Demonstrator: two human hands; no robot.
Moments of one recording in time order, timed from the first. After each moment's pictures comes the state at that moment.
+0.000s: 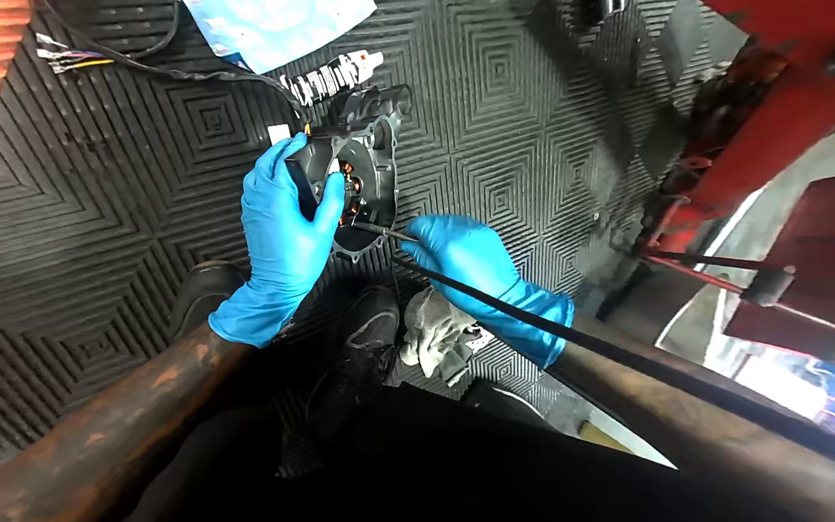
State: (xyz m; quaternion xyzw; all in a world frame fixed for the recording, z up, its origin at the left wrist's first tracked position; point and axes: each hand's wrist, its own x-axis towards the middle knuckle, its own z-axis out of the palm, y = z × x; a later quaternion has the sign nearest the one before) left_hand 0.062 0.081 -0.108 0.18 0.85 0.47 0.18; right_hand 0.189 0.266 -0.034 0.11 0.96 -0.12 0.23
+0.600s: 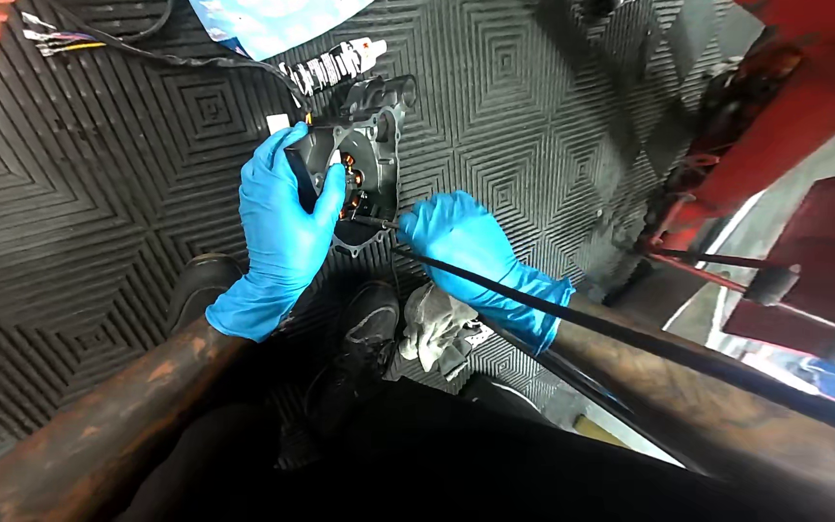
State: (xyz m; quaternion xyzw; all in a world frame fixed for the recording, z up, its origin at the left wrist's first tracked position) left_hand 0.057 0.087 -0.119 0.16 0.85 0.47 0.15; right_hand 0.175 0.265 -0.041 -0.03 0.98 -0.01 0.20
